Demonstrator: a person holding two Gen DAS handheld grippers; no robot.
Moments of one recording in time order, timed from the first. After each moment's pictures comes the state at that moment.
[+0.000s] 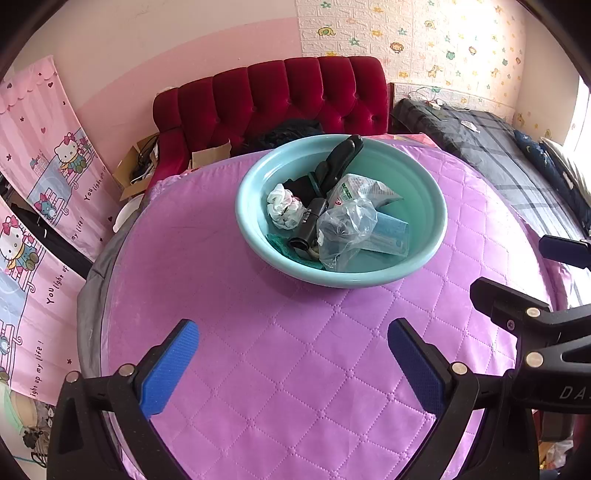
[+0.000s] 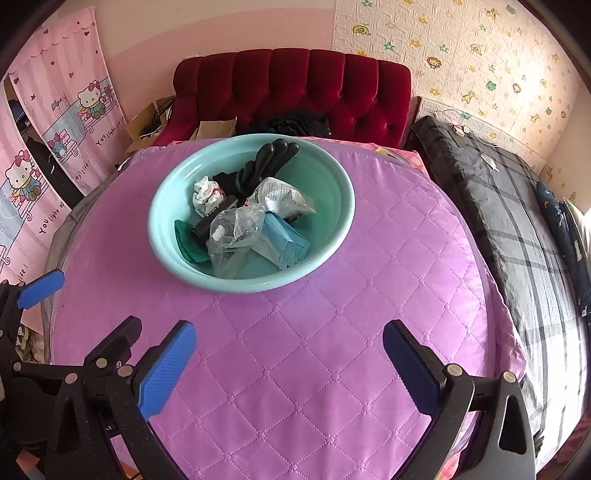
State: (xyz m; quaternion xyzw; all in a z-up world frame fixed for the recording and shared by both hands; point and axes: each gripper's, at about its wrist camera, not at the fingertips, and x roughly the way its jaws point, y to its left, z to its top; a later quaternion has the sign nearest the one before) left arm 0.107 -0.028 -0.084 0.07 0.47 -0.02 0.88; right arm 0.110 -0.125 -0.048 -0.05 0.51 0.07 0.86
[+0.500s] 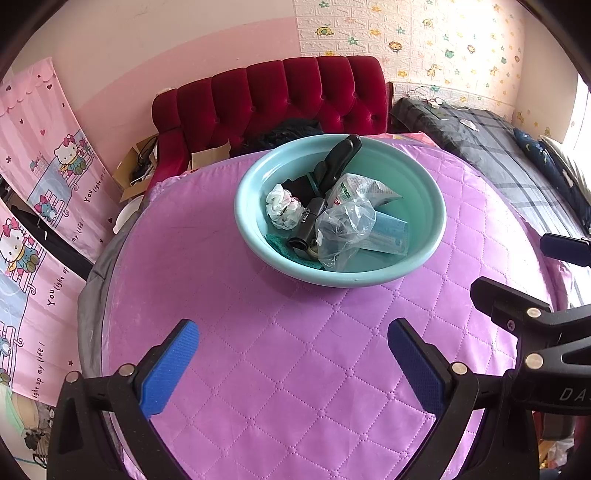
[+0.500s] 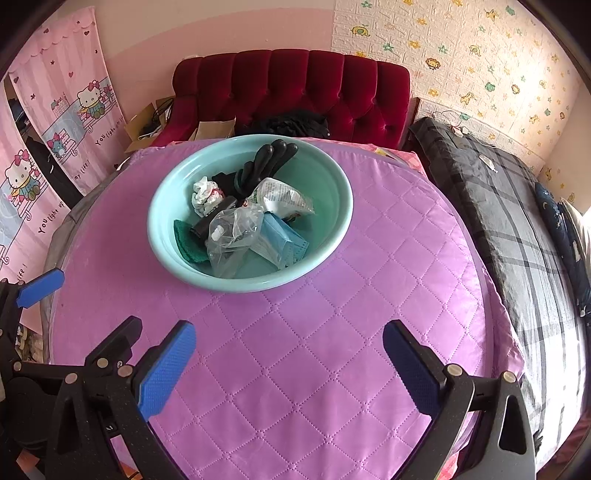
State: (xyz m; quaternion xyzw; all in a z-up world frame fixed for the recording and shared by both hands) left arm 0.107 -0.029 -0.085 0.07 0.47 -0.02 0.88; right arm 0.108 -0.125 -0.047 -0.05 0.51 0.06 0.86
